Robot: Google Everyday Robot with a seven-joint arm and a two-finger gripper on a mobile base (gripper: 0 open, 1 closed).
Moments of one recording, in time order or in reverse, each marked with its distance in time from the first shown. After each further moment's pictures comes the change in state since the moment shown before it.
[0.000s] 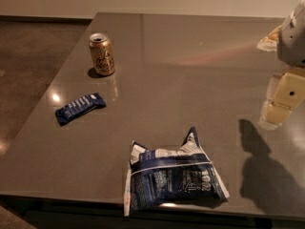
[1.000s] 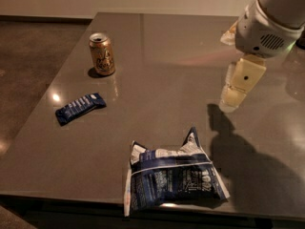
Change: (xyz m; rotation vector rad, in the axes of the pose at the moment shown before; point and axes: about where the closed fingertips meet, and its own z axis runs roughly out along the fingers) arm -0.063 -0.026 0.029 -0.043 -0.109 -0.046
